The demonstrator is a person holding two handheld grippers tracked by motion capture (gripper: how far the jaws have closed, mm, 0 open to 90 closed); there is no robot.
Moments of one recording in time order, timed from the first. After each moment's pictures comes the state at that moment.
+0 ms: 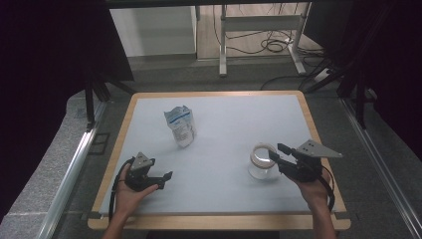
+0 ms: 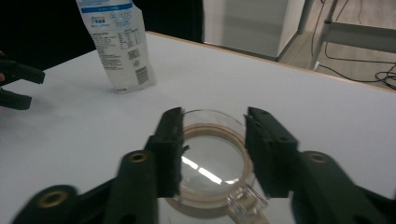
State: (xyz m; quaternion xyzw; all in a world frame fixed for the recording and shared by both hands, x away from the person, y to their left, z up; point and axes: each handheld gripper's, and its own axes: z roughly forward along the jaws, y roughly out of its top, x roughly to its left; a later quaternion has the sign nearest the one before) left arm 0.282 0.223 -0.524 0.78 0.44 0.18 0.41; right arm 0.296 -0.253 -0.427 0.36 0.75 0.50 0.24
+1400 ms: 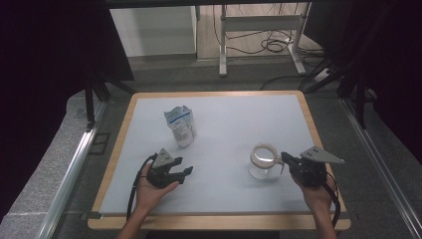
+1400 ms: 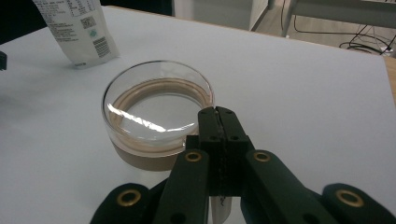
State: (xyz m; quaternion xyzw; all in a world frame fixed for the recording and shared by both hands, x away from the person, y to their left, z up) left arm 0.292 0.157 -0.509 0.79 0.39 0.16 0.44; right arm 0.295 -0.268 -0.449 0.41 0.75 0.45 0.26
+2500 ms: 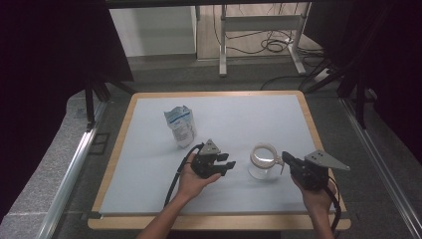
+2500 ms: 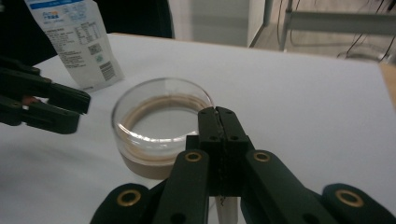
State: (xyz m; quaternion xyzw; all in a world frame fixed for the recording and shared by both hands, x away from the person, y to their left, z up) left arm 0.328 0.045 -0.493 0.81 0.32 0.08 0.48; right arm 0.284 -0.267 -0.448 0.42 0.72 0.49 0.27
